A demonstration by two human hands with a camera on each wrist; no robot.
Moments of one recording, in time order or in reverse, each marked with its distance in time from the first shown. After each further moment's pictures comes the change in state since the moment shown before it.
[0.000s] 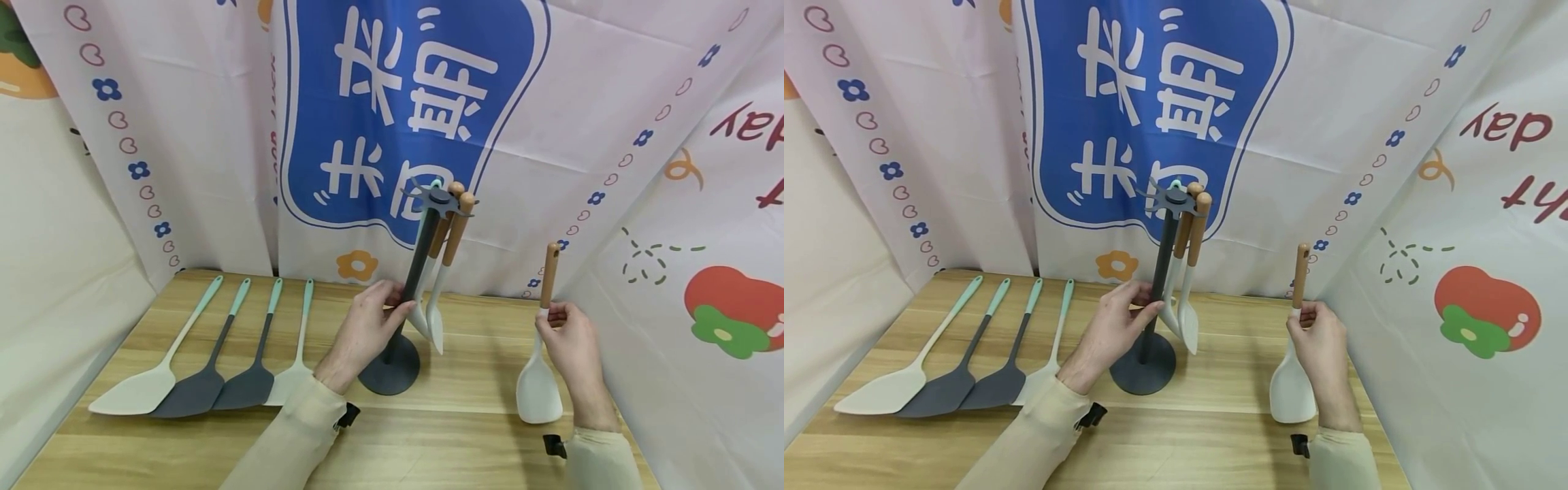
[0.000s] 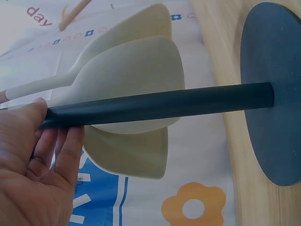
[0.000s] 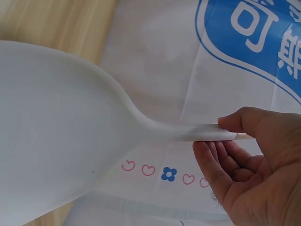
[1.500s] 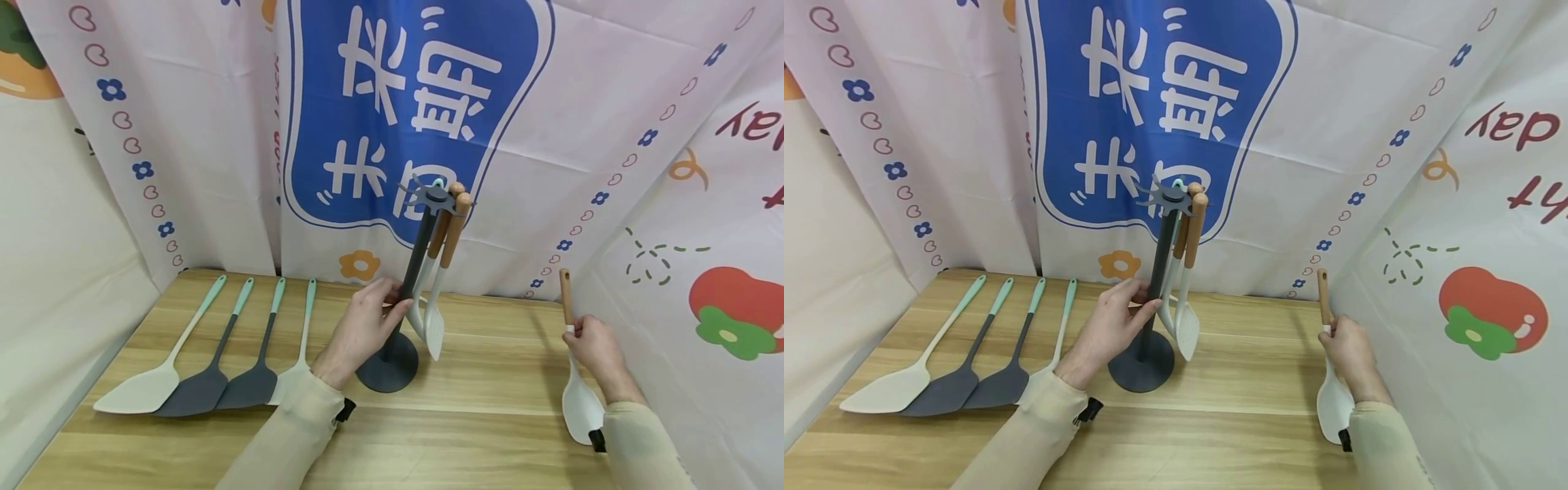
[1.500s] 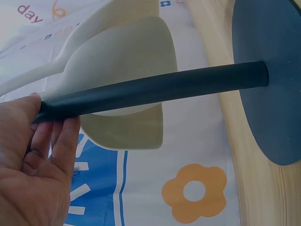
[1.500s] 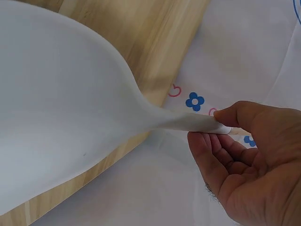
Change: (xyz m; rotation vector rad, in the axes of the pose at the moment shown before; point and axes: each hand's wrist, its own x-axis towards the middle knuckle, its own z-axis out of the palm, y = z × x) left_hand 0.004 -0.007 -0.009 0.059 -0.030 0.046; right_hand 0.058 0.098 -0.015 -0.311 -0.274 0.033
